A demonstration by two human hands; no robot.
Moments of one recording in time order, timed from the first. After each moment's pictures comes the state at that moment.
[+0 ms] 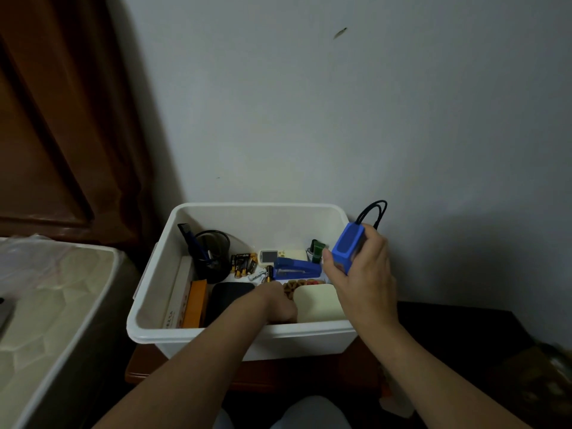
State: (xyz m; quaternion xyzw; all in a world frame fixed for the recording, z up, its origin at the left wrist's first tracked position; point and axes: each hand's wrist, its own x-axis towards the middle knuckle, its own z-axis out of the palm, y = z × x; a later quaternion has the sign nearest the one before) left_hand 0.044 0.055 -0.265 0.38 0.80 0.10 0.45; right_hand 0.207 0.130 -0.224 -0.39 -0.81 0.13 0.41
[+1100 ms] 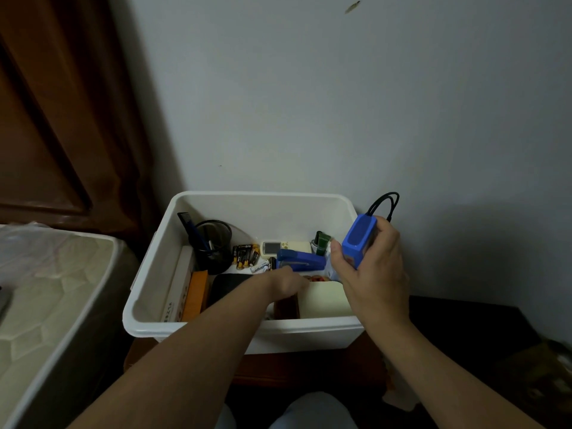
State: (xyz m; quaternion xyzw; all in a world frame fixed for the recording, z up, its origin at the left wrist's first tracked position) left_hand 0.030 0.086 -0.289 0.36 0.77 0.18 0.50; right_hand 0.208 0.137 -0.232 -0.38 -0.80 0.15 0.44
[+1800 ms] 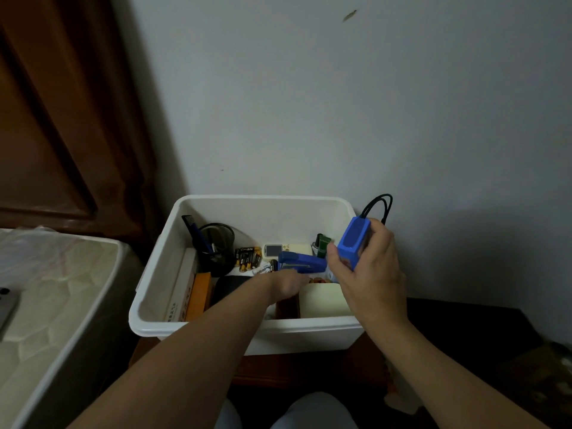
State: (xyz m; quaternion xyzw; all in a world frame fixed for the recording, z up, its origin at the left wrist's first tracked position) left_hand 0.037 0.082 -0.280 0.38 0.76 0.20 0.49; right_hand 0.208 0.135 -0.232 -0.38 -0.82 0.13 0.41
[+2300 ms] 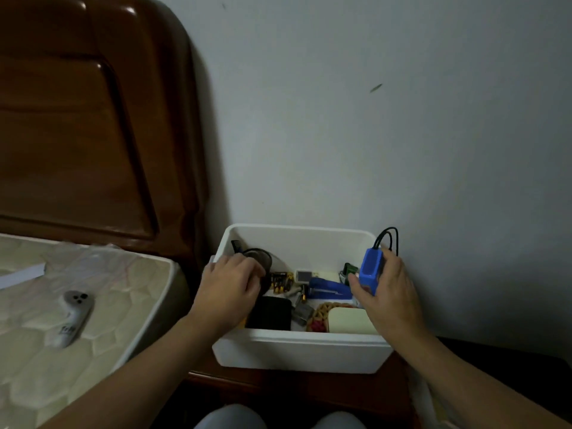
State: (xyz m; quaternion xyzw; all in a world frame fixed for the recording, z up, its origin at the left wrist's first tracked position) left_hand -0.017 -0.084 -0.190 0.48 0.84 0.24 -0.05; right_hand 0.206 0.125 -0.210 -0.33 -0.86 0.14 0.36
